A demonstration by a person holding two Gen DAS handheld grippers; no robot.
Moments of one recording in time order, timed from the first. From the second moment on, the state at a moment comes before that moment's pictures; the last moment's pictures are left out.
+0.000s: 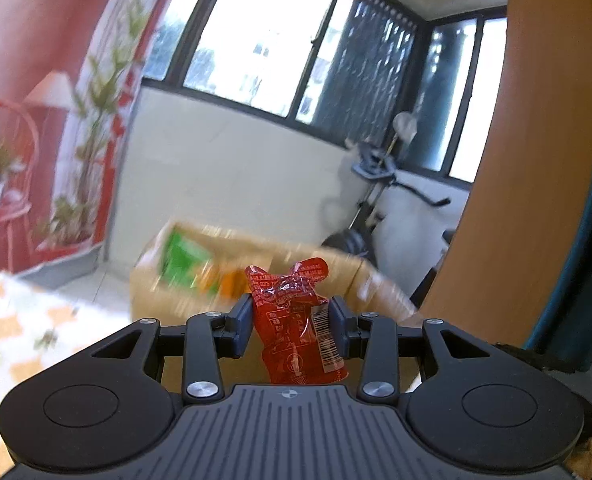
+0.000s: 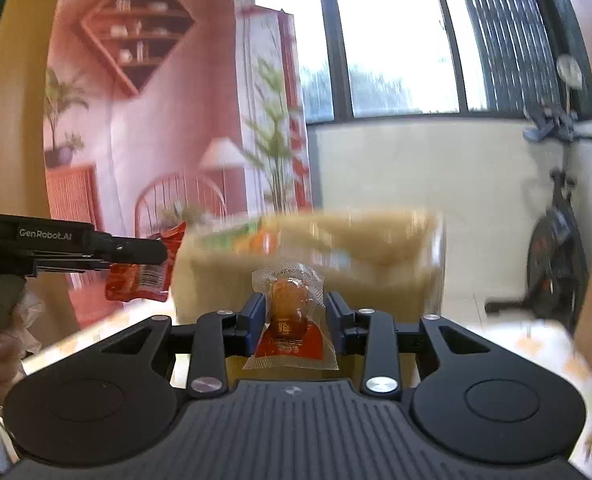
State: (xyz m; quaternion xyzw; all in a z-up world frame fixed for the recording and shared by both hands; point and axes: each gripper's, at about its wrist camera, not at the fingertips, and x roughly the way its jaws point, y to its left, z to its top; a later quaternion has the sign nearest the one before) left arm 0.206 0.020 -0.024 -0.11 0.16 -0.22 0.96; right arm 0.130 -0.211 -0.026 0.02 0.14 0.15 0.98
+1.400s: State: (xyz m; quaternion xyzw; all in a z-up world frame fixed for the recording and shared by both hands) left arm 0.229 0.071 -0.047 -0.10 0.23 -0.19 0.95; right arm 0.122 -0.248 -0.052 -0.02 0.16 0.07 0.98
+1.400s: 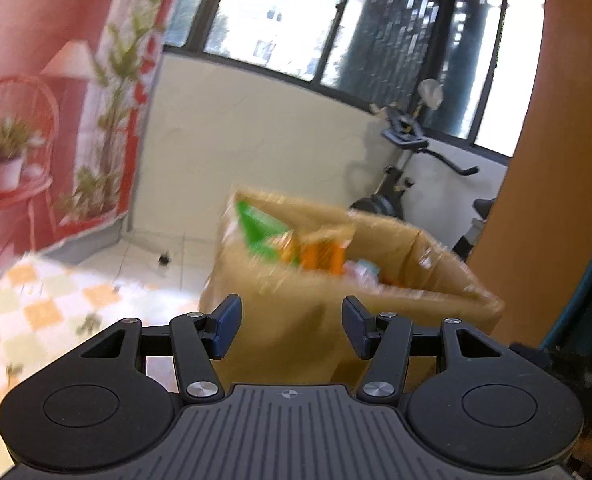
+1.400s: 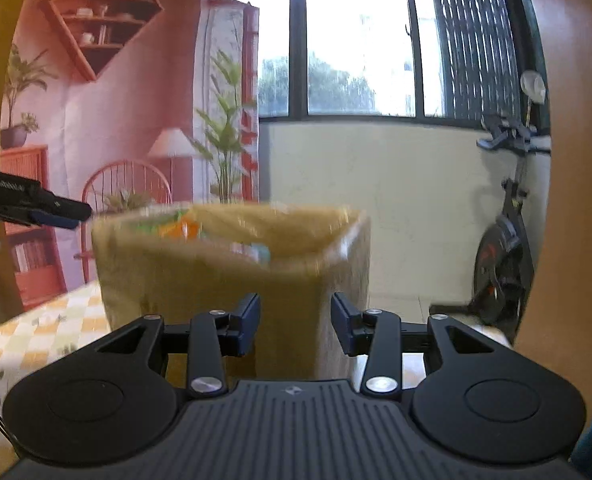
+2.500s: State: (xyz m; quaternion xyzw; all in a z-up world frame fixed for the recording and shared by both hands) left arm 0.207 0.085 -0.136 -0.14 0.34 -0.14 0.92; right arm 0.185 -0.245 -0.183 -0.08 0.39 0.19 0.90
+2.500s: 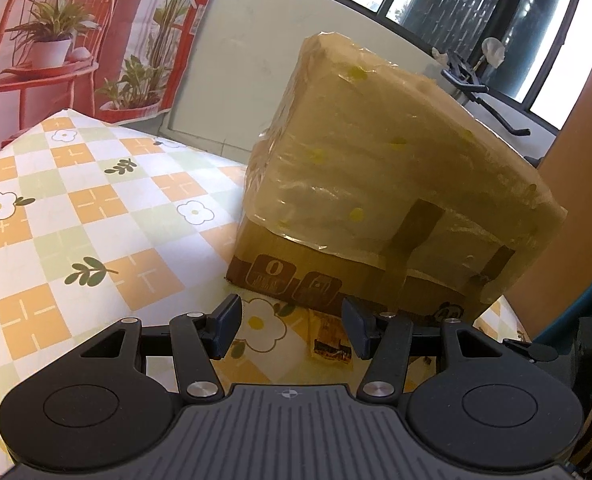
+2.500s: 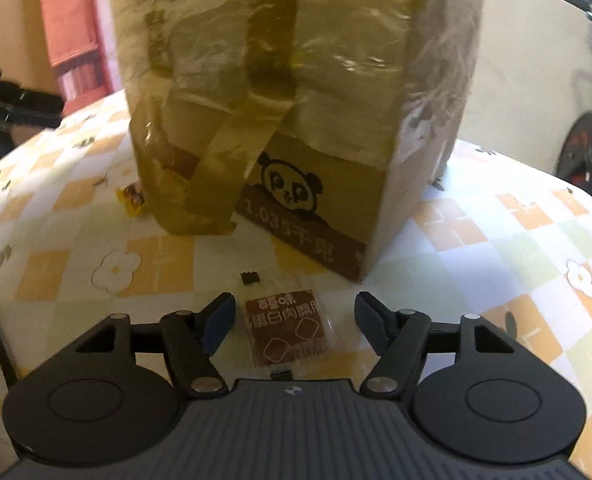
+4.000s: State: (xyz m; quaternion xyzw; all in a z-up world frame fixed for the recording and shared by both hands) left arm 0.221 -0.009 -0.203 0.00 0.38 -0.16 0.91; right arm 0.152 -0.225 -0.190 -0.05 0.34 0.11 0.93
